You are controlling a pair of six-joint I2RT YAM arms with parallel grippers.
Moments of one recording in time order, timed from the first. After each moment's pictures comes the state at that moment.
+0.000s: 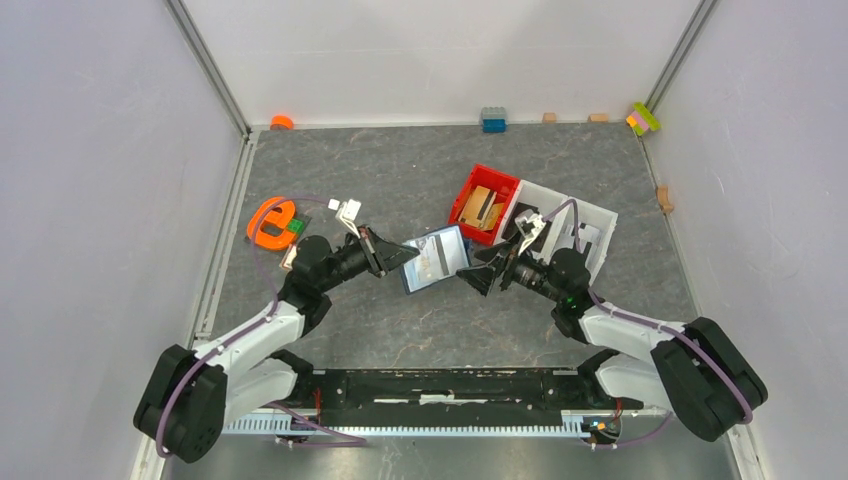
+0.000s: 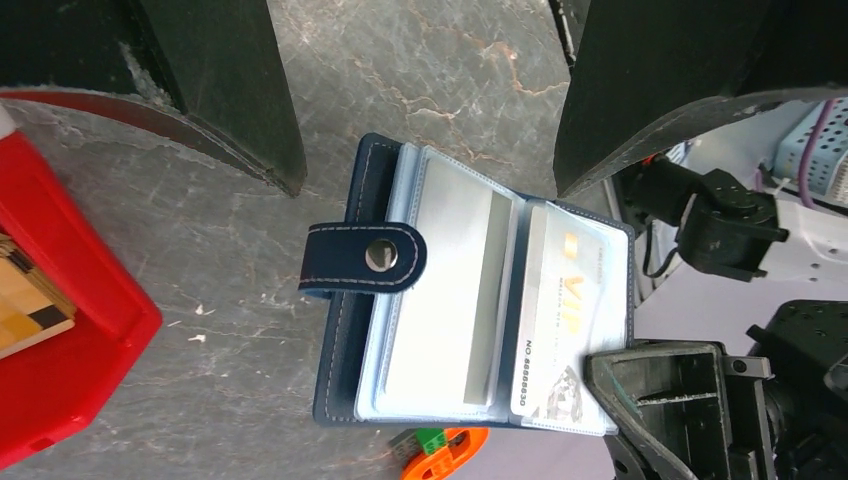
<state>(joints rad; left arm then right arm) -0.47 1.03 0.37 0.62 0.53 -0.83 0.53 1.16 0.25 0.87 -0.49 0.50</state>
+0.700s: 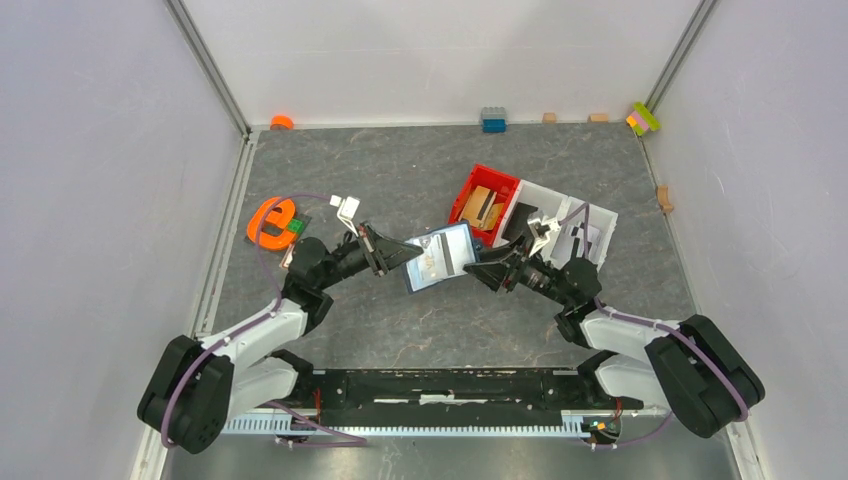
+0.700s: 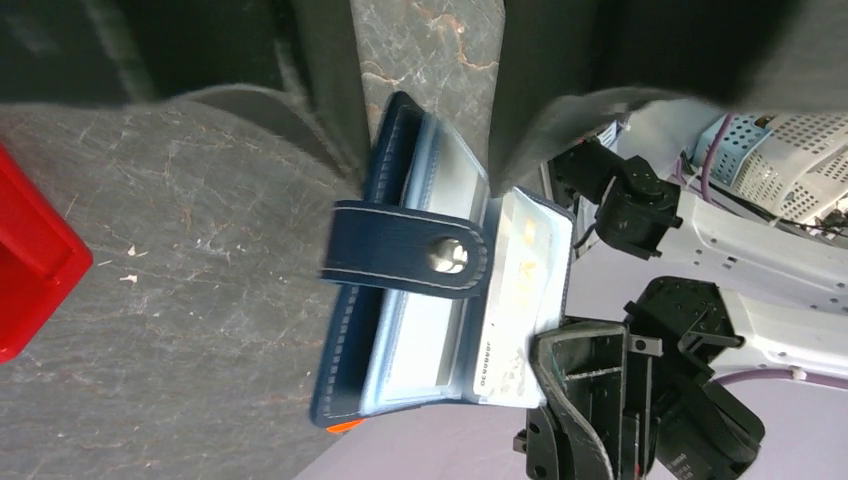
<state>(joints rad) -0.47 1.08 0.35 0.85 0.63 -0.94 0.51 1.19 0.19 1.14 -0.58 0.65</state>
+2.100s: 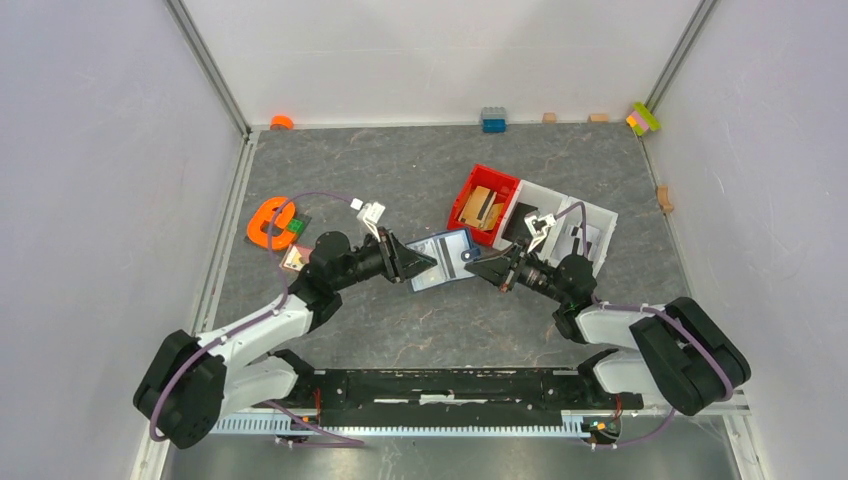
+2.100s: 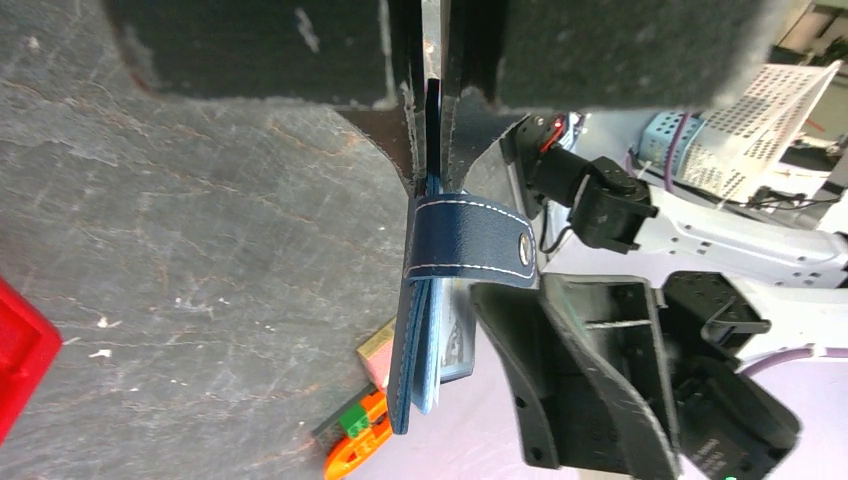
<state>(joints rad) -0.59 1.07 0.43 0.54 0.49 -0.75 0.47 1.29 0.19 1.19 -0.61 0.77</state>
